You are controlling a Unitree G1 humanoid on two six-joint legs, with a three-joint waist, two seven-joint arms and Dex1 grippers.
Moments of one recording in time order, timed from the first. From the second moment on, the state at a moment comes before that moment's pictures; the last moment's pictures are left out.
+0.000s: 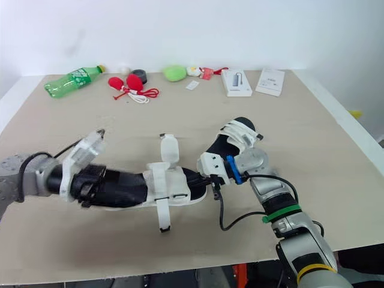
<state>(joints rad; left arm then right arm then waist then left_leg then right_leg) -0.30 0.94 0.08 -0.52 -1.12 1.13 -1.06 -0.66 -0.51 0.33 0.36 0.15 -0.12 1.43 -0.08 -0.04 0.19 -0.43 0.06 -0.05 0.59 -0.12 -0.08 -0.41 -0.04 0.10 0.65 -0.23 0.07</state>
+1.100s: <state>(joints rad) -0.22 0.61 -0.19 -0.46 -0.76 0.91 -0.84 -0.66 -0.52 0.32 0.34 0.15 -0.10 1.43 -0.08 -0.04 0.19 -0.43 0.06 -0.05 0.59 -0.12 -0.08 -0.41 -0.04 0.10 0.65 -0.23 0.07</state>
